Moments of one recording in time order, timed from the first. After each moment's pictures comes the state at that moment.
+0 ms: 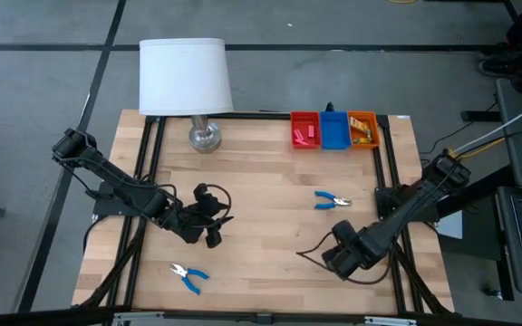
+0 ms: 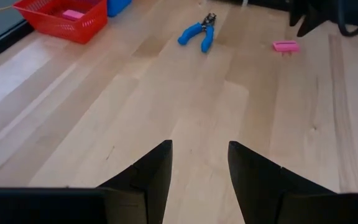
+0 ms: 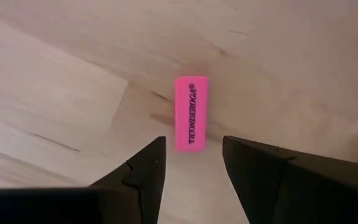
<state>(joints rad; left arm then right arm) -0.52 1.28 0.82 -0.31 -0.69 -0.64 0.76 1.63 1.00 -0.97 0.01 1.84</state>
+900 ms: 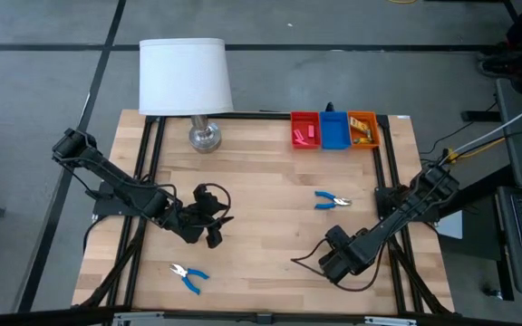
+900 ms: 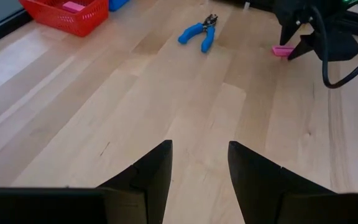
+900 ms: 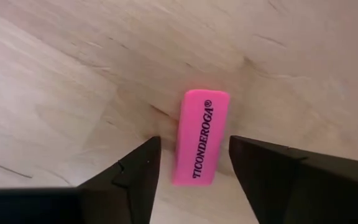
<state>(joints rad) -0.52 1.28 0.82 -0.31 -0.68 -0.70 0.75 1.79 1.00 -0.91 0.01 1.72</state>
